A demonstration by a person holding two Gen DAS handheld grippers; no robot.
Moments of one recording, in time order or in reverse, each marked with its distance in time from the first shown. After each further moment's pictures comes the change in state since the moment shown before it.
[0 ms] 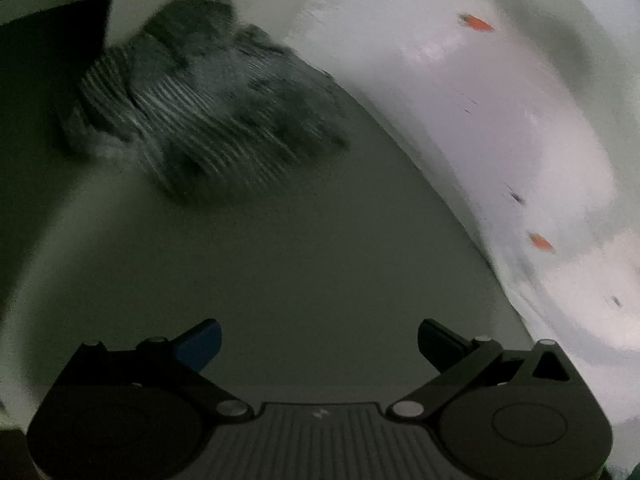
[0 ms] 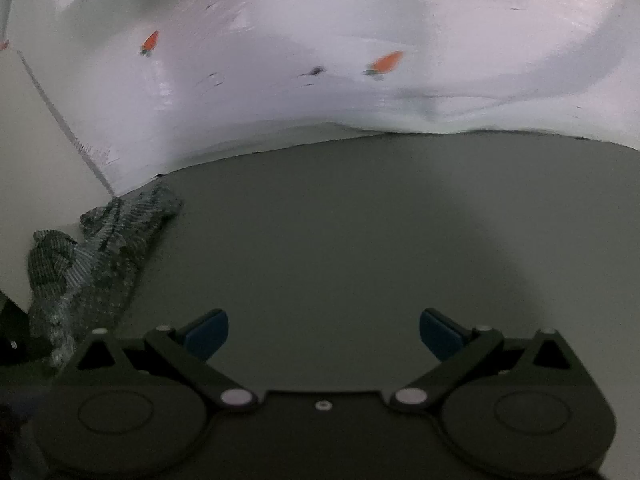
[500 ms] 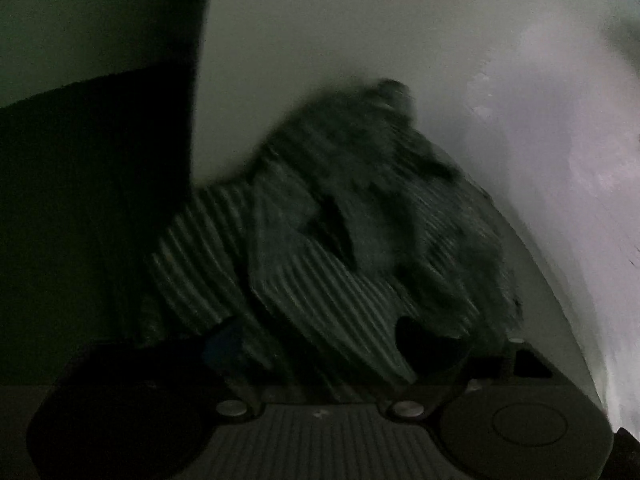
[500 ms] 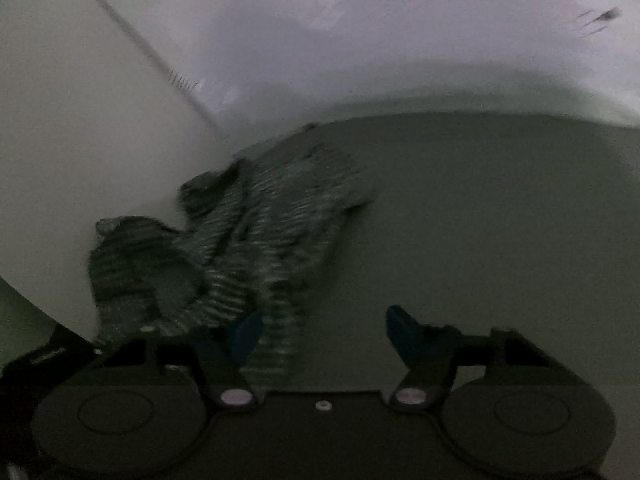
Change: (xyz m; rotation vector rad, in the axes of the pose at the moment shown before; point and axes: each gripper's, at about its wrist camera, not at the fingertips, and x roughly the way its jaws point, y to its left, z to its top) left arm 0.086 0.110 0.176 -0.123 -0.179 0.288; right arm 0.209 0.204 0.059 -0.089 0.193 0.379
